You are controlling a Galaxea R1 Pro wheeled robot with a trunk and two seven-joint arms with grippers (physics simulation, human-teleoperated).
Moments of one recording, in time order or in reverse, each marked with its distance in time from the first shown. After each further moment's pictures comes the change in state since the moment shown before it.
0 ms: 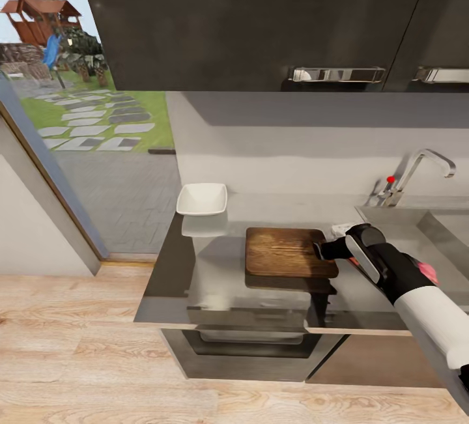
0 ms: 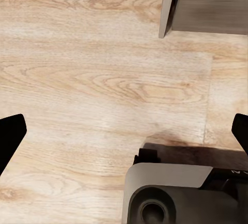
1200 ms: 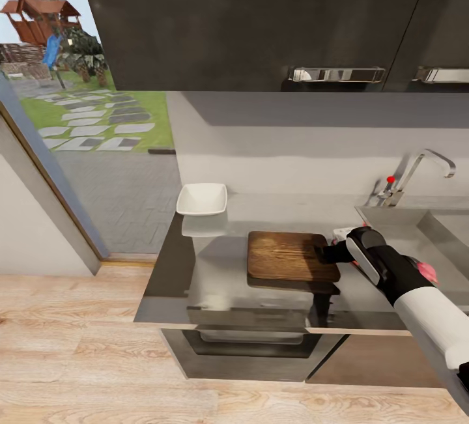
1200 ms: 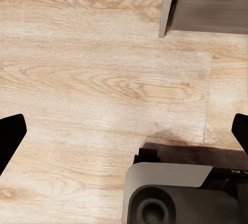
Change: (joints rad) left arm 0.000 0.000 0.000 0.001 0.000 0.001 0.000; right arm 0.000 0.002 -0.002 0.043 0.002 -0.002 0.001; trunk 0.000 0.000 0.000
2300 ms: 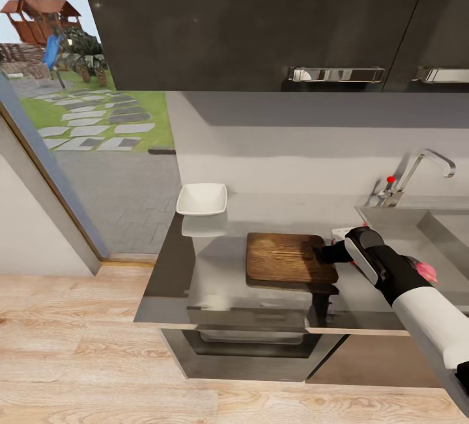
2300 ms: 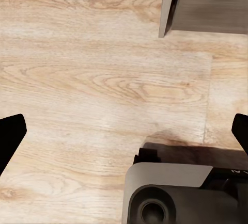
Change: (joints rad) left arm 0.000 0.000 -0.001 0.000 0.000 0.000 0.000; right arm 0.000 0.008 0.000 0.000 -0.001 0.000 -0.001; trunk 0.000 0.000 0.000
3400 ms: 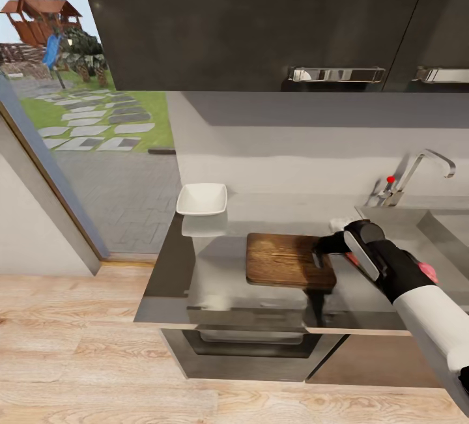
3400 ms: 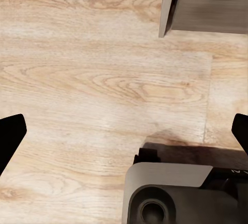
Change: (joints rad) left arm 0.000 0.000 0.000 0.000 0.000 0.000 0.000; right arm 0.000 -0.003 -0.006 -0.106 0.003 0.006 -0.005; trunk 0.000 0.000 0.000
